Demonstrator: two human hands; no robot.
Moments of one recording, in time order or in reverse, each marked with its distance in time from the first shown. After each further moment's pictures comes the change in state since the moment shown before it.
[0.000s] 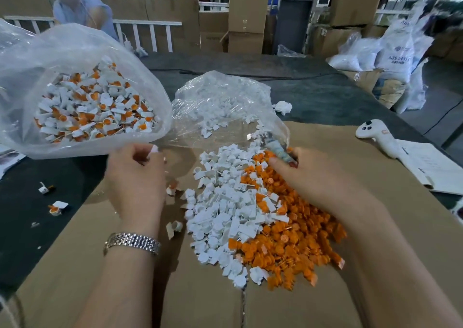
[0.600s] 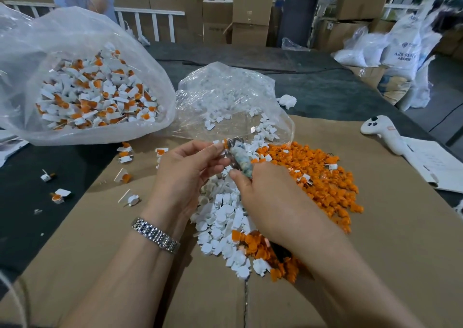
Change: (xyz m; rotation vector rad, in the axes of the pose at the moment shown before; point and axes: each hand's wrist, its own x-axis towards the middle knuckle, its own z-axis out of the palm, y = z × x) left_hand -0.026 0.020 0.020 -0.906 -0.694 -0.365; right_hand -0.047 -0.066 0.035 0.136 -0.098 -0.104
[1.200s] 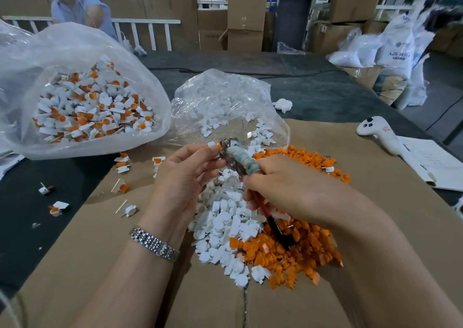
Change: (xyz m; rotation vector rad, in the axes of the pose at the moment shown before) left_hand 0.001 0.002 0.003 -0.073 -0.013 0.002; right_hand 0.008 0.010 -0.045 0.159 -0.278 0.003
